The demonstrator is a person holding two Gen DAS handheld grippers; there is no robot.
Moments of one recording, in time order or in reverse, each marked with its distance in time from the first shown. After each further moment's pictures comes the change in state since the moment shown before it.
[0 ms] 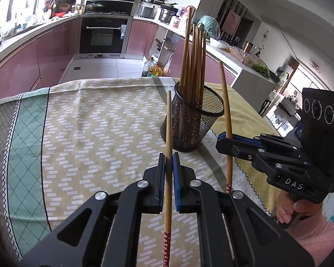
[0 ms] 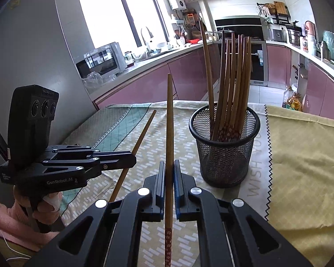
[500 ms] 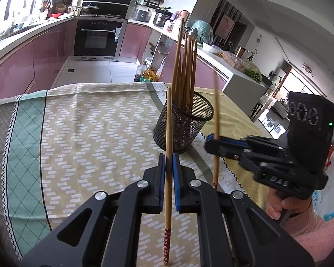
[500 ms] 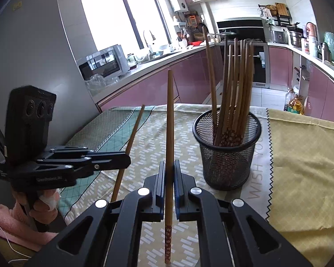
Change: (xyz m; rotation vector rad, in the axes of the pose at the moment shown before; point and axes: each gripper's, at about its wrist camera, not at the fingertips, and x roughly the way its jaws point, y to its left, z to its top) left arm -0.013 0.002 0.000 0.003 -0.023 -0.053; right arm 0.005 0.002 0.003 -0.013 0.014 0.024
